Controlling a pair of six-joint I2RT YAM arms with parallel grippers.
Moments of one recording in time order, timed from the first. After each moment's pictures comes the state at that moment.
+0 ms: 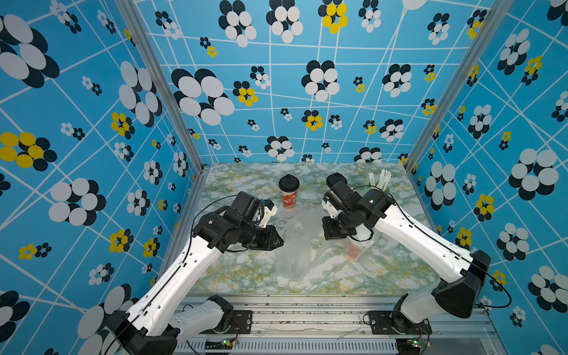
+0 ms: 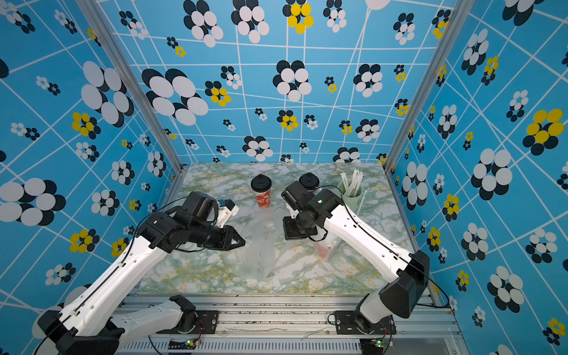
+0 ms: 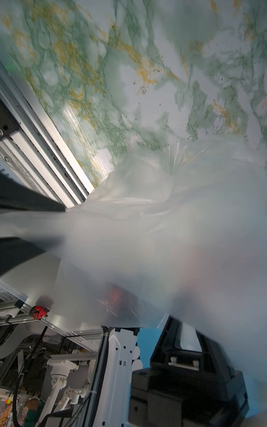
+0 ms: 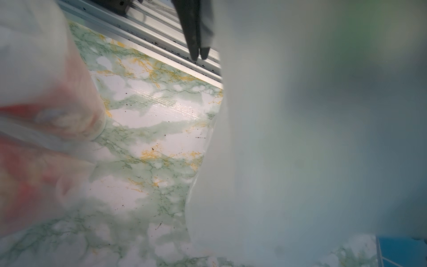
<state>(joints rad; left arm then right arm) -0.54 1.14 1.25 -1.11 0.47 -0.46 0.78 1.56 1.57 -1.24 -0.13 0.54</state>
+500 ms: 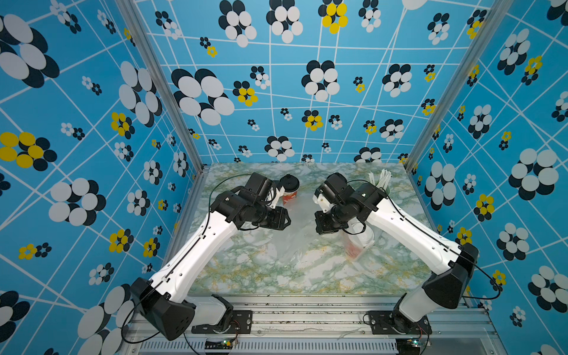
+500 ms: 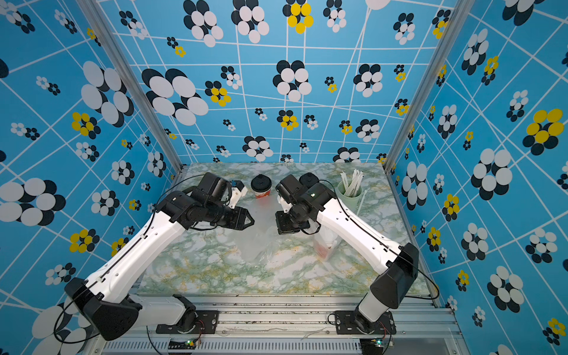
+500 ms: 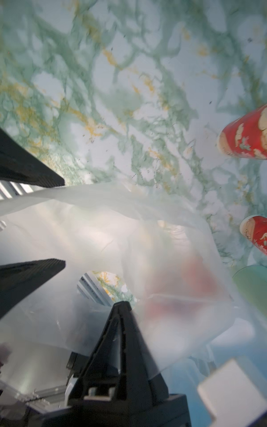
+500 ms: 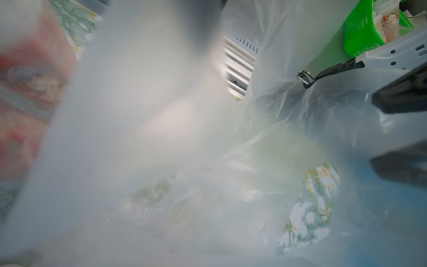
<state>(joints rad) -0.54 1.38 1.51 -1.11 0.26 -0.29 0.78 1.63 1.69 -1.23 -0.18 0.48</state>
